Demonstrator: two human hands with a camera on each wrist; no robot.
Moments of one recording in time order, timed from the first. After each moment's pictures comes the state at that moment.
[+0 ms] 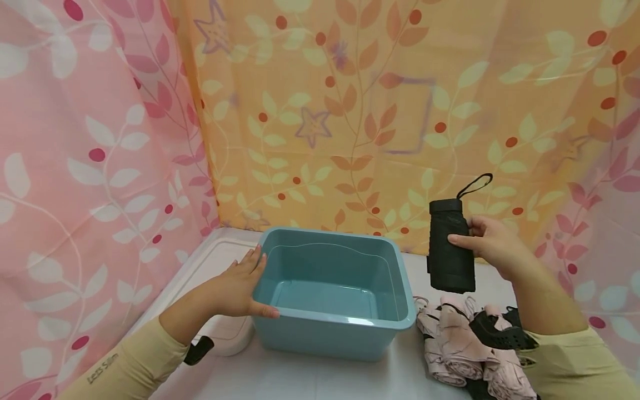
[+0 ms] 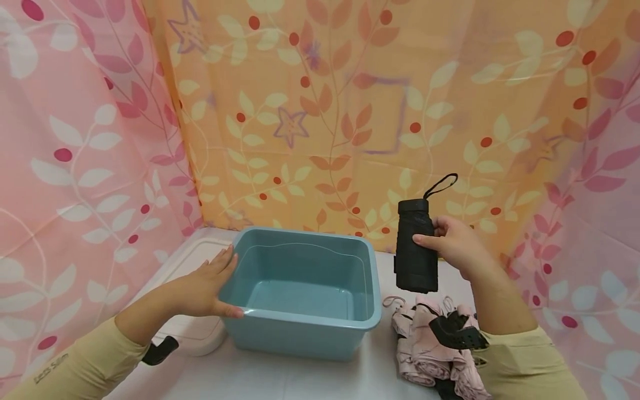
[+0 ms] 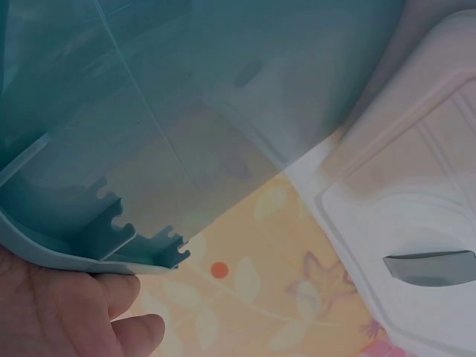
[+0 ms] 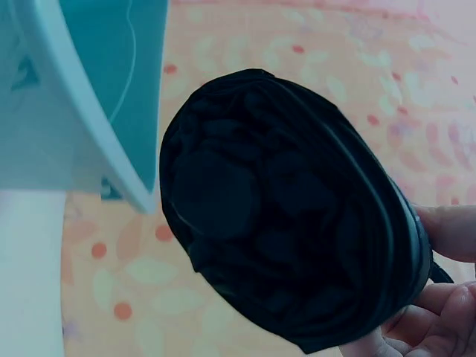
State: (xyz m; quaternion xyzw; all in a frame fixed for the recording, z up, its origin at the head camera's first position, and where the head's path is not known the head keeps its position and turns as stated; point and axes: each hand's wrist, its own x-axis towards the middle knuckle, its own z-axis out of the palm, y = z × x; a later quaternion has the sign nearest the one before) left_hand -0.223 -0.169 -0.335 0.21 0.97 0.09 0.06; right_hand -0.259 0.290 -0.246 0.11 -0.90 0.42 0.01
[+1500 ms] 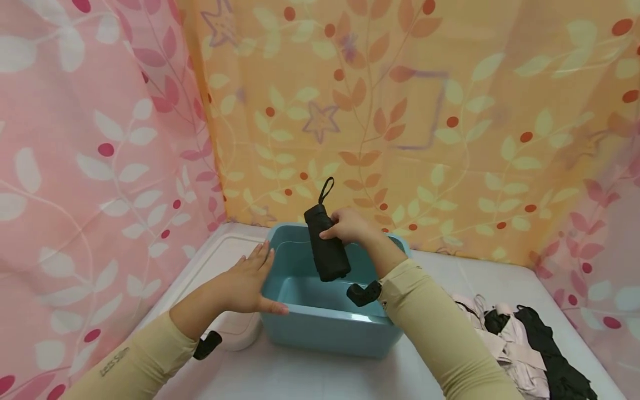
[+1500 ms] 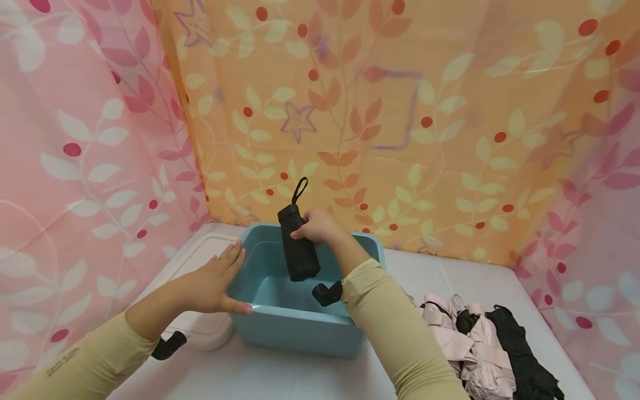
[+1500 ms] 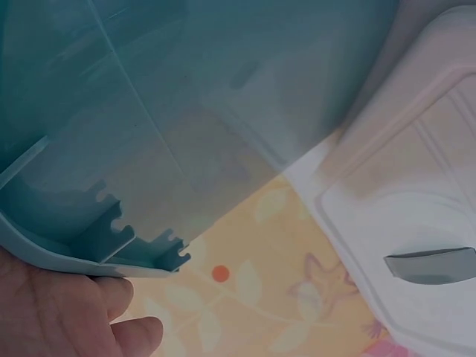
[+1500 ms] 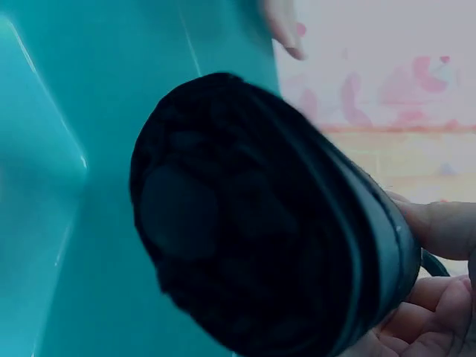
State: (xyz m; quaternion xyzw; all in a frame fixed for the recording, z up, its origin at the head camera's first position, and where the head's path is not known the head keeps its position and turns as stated) left_hand -0.228 -0.168 -0.336 0.19 0.98 0.07 0.06; right_hand -0.343 0.067 -0.284 0.16 -0.91 0.36 -0.12
